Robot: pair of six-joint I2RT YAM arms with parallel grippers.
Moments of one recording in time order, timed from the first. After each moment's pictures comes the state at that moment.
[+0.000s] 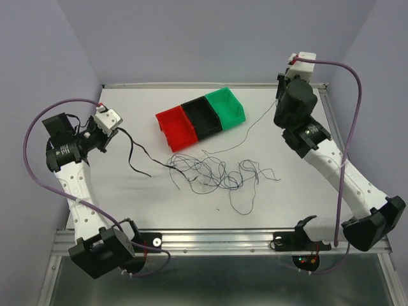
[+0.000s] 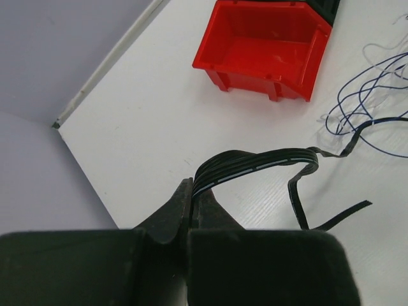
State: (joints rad) left arm 0.47 1.08 1.16 -0.79 0.91 1.00; right arm 0.65 1.27 1.38 0.09 0.96 -0.20
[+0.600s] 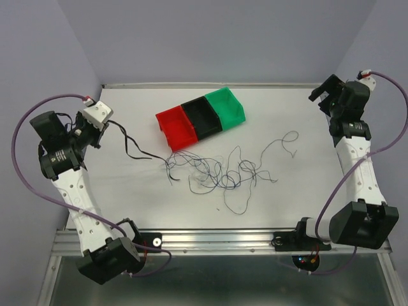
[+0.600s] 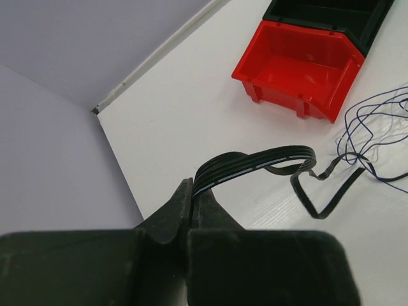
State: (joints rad) left arm 0.51 1.03 1.25 -0.76 0.87 0.84; right arm -0.17 1.30 1.27 -0.25 0.15 0.48
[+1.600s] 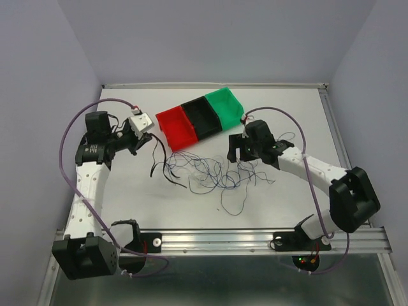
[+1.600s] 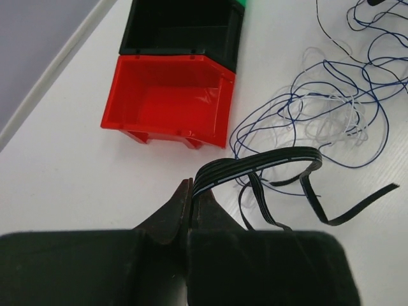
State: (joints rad) left arm 0.13 1.04 1.06 -0.67 0.84 0.78; right arm 0.56 1.41 0.95 -0.26 -0.01 0.36
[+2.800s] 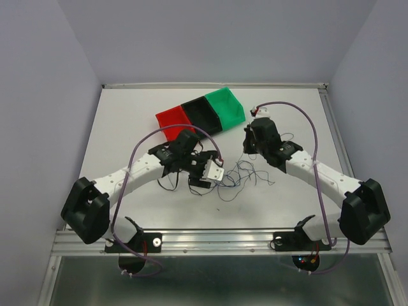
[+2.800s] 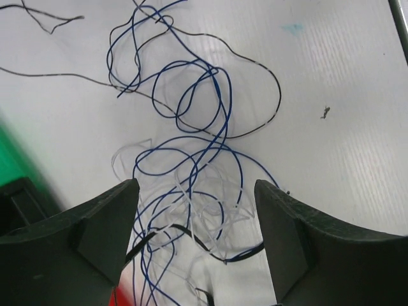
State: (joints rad) left arm -0.71 1.37 0.96 -0.49 0.64 1.06; right arm 0.59 1.35 0.96 -0.23 0.25 0.39
